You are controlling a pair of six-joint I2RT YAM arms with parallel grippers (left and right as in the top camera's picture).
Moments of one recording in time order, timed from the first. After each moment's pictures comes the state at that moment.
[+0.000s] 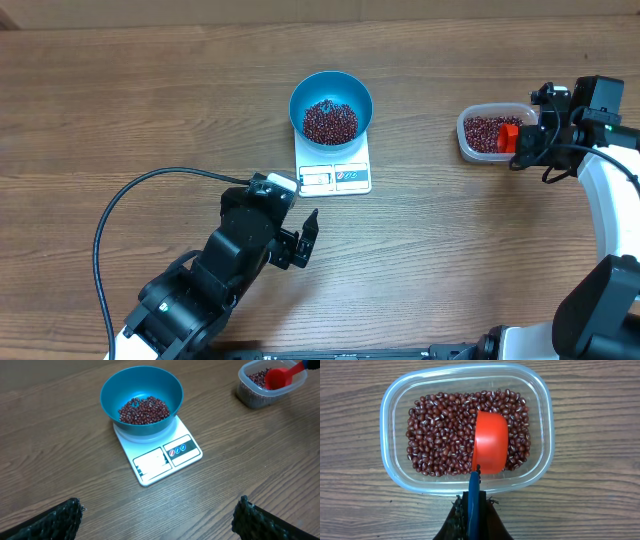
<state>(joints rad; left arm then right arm) -0.70 0.84 0.84 -0.63 -0.21 -0.18 -0.29 1.62 1.24 -0.75 -0.15 -0.23</state>
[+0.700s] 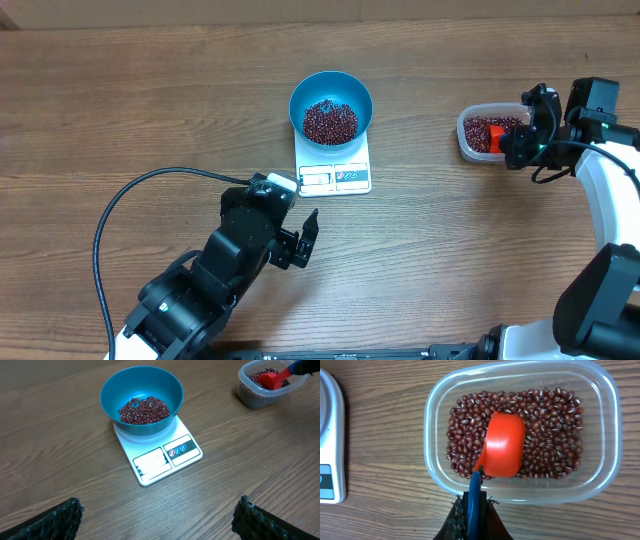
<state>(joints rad) -0.70 0.84 0.84 -0.63 -0.21 -0.18 -0.29 1.66 1.24 -0.76 -0.34 -0.21</state>
